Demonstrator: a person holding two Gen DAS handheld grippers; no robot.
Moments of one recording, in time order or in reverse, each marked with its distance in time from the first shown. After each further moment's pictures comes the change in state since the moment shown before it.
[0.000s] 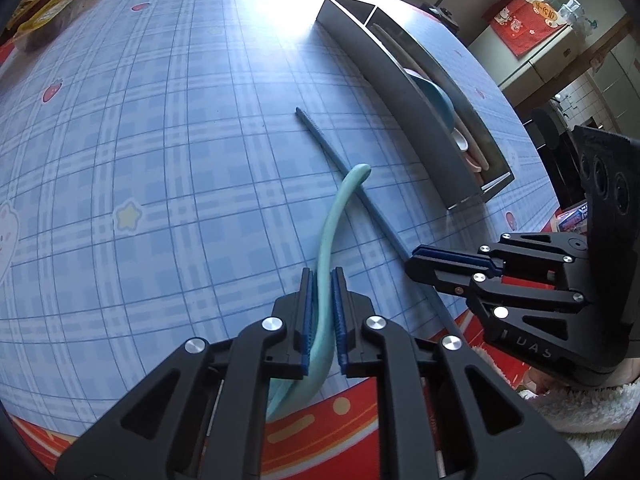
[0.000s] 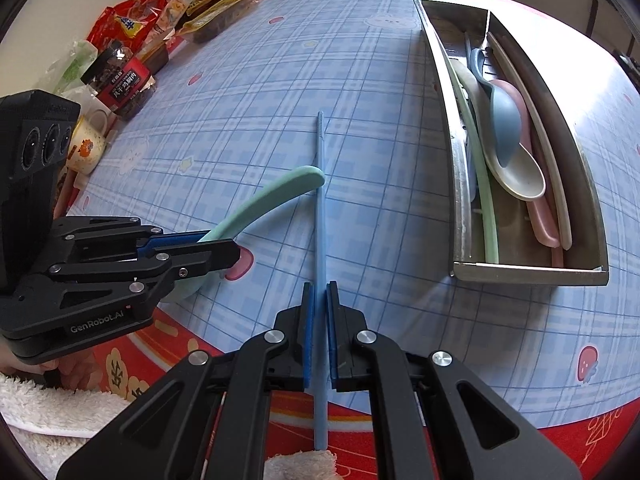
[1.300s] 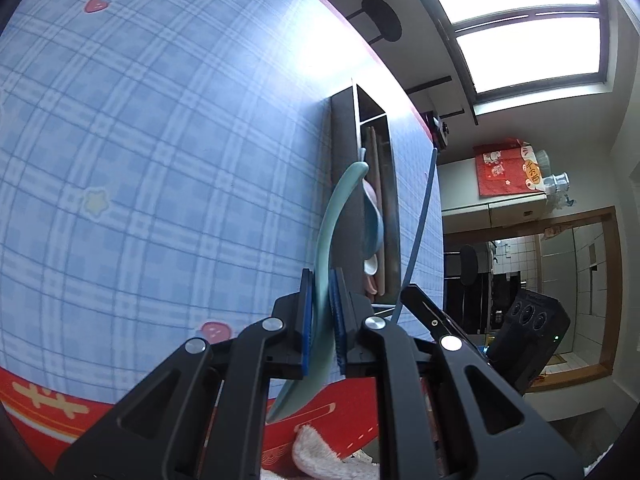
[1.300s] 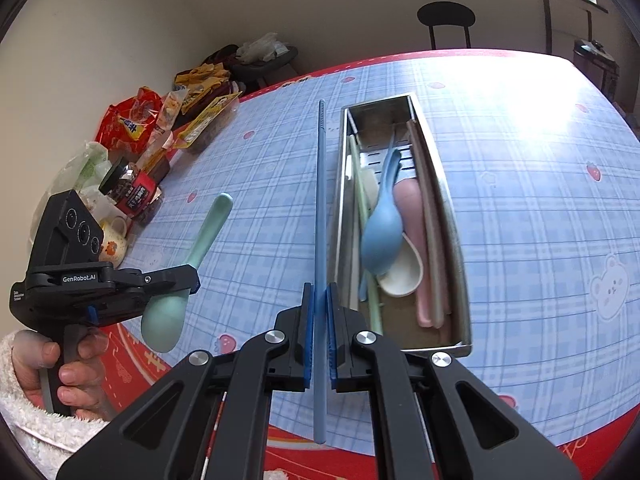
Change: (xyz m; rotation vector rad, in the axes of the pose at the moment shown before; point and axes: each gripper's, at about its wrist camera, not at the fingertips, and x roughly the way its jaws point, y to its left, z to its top) left arm -0.047 0.026 0.033 -0.526 -0.136 -0.359; right arm -0.085 -0.075 0.027 0.127 -0.269 0.069
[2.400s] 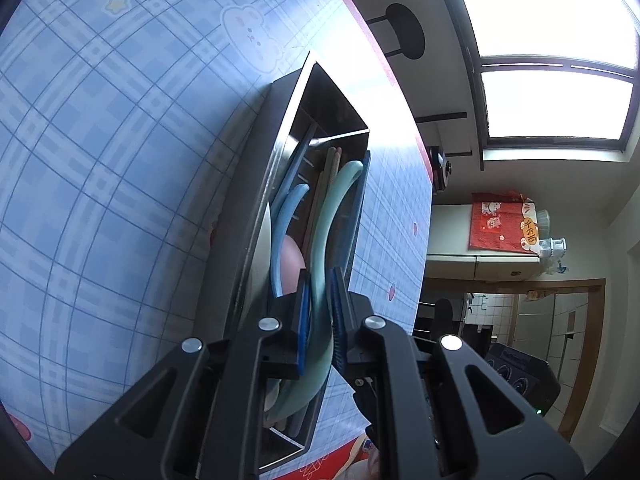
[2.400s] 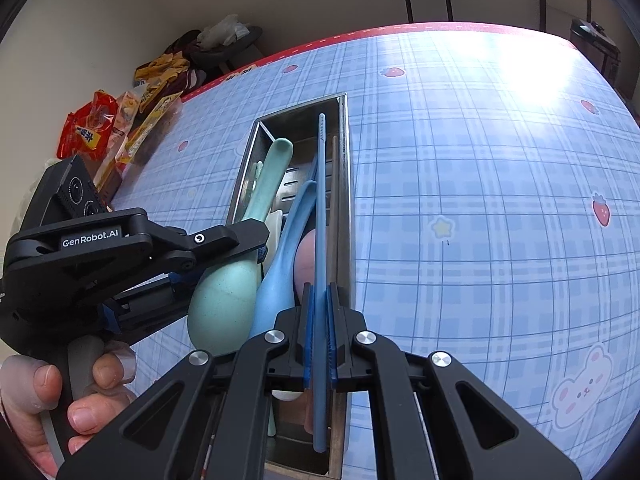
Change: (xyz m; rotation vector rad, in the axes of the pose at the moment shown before) left arm 0.142 -0.056 0.055 -0.208 -0.055 -0.045; right arm 0.055 -0.073 0.069 0.034 0.118 -0.038
